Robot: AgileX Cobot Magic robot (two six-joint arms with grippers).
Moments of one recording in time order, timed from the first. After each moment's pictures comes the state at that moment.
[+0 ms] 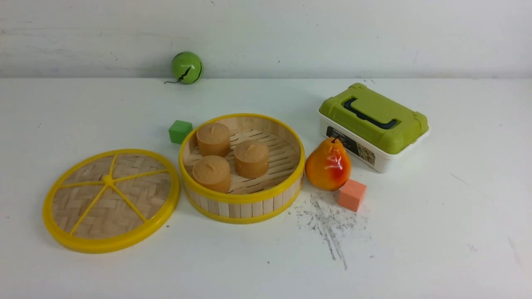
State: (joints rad) right arm -0.04 -0.02 0.02 -0.02 0.39 -0.03; left arm -0.05 -0.01 0.03 -0.13 0.39 0.06
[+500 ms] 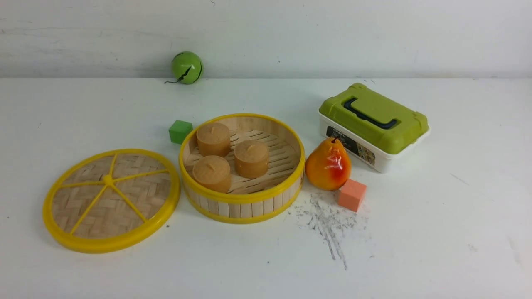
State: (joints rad) right arm -0.04 -0.02 0.02 -0.02 0.39 -0.03; left arm -0.05 -0.01 0.03 -0.13 0.39 0.06
